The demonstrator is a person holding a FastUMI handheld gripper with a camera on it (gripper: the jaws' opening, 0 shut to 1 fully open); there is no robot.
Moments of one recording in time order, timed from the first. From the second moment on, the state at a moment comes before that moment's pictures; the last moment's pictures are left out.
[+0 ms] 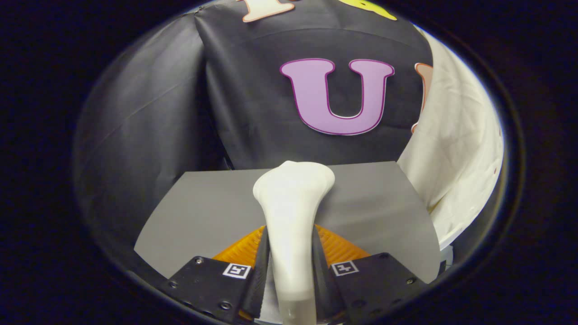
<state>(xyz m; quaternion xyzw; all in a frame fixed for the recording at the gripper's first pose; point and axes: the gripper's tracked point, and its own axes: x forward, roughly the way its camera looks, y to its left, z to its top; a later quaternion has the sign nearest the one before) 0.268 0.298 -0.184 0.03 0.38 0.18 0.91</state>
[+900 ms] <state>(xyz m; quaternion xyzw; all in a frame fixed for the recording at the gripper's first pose) 0.241 0.273 -0.087 0.10 0.20 0.23 0.95</state>
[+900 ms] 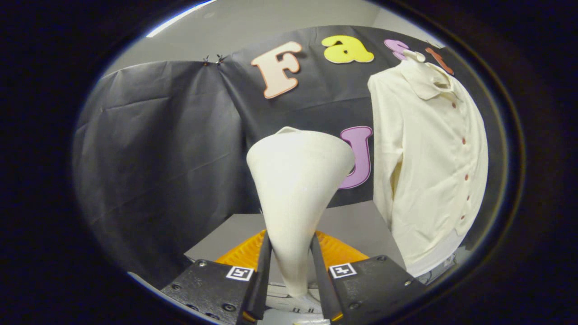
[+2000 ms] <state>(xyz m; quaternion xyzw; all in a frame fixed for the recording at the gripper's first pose) 0.346 0.017 0.018 0.15 0.04 0.06 0.99</state>
